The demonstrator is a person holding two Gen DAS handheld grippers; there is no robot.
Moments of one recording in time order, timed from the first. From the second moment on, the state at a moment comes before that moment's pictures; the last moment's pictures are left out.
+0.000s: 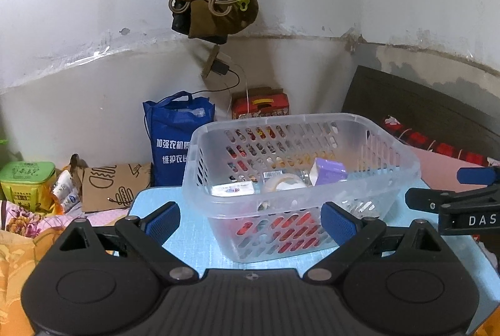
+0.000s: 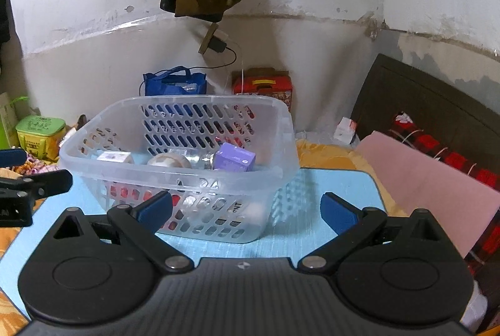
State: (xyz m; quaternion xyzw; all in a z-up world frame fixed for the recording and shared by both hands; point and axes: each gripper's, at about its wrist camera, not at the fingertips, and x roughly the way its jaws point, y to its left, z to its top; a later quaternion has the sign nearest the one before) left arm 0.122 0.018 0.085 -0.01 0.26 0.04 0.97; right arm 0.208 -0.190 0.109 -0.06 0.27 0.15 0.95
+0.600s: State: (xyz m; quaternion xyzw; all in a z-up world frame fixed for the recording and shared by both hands) left arm 0.132 0.013 0.086 -0.01 0.26 0.04 0.96; right arm 0.209 -0.190 0.108 -0.04 0.28 0.15 0.95
